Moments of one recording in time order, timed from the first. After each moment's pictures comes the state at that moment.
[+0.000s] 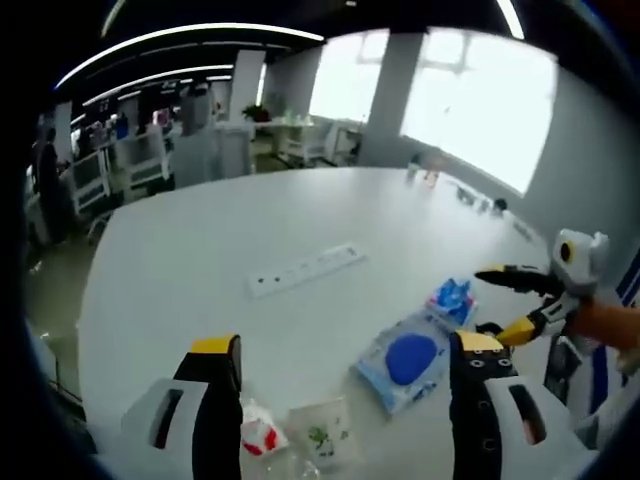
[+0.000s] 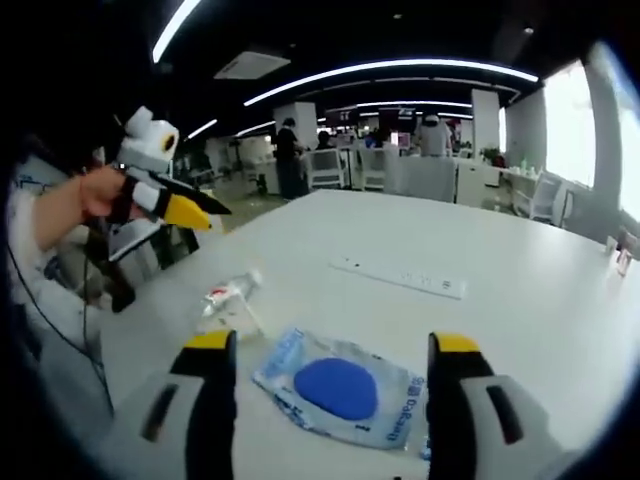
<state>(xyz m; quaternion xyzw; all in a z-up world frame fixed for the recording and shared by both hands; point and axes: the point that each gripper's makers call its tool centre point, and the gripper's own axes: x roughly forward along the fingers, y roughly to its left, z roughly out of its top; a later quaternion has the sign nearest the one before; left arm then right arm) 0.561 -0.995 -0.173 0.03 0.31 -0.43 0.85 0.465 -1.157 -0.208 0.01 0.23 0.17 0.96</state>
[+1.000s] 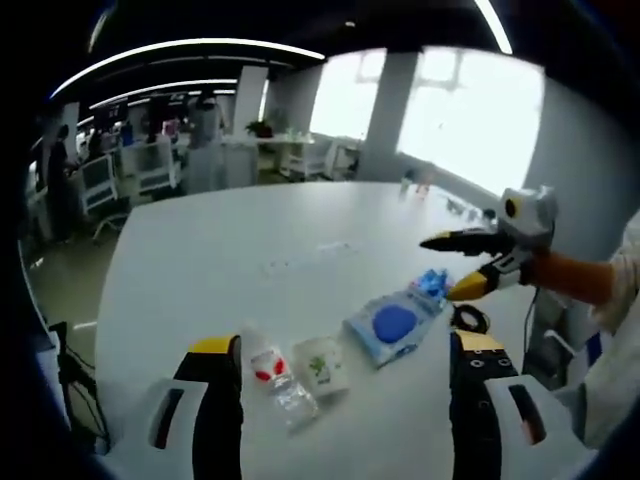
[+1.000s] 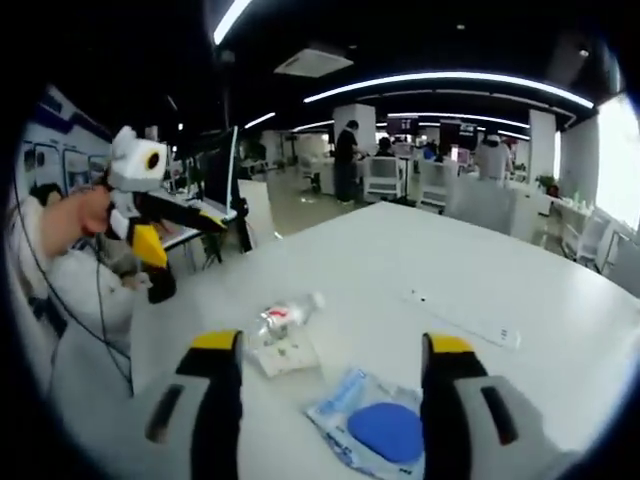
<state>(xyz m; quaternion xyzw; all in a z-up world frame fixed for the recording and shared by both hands) 0.490 -0.903 -0.157 0.01 0.28 -0.44 0.86 0.483 -1.069 -0.175 -0.04 0.22 0.29 0.93</state>
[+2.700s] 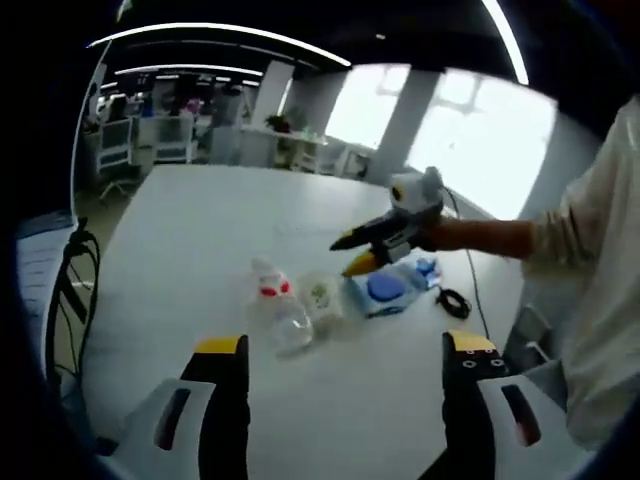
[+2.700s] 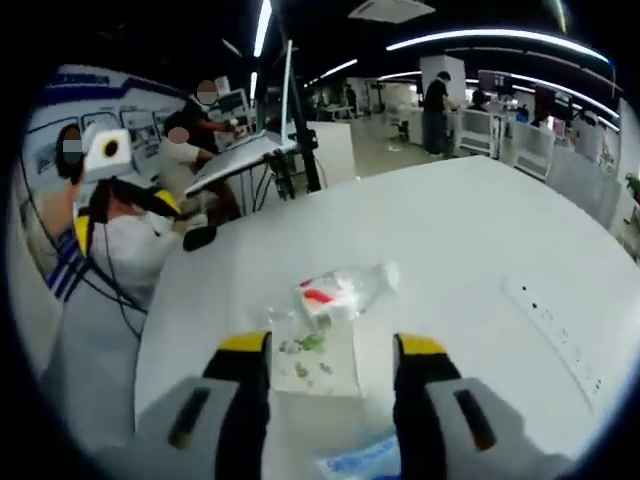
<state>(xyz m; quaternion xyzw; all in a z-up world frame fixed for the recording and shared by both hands) 0.427 -0.828 -0.205 -0.06 0.30 -0.42 0.85 0.541 -0.976 -0.279 -0.07 0.33 0.47 0.82</state>
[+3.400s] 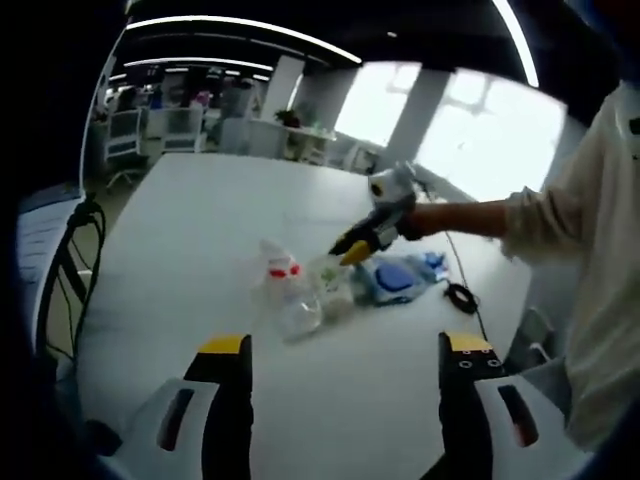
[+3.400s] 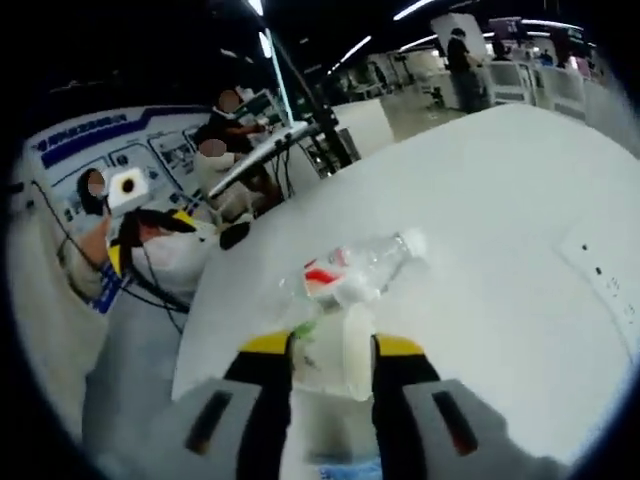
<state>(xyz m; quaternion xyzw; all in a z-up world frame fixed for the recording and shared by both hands) 0.428 -0.821 -0.226 -0.07 0.31 -0.40 0.86 0.539 -0.969 -0.309 0.05 0.40 0.56 0.72</state>
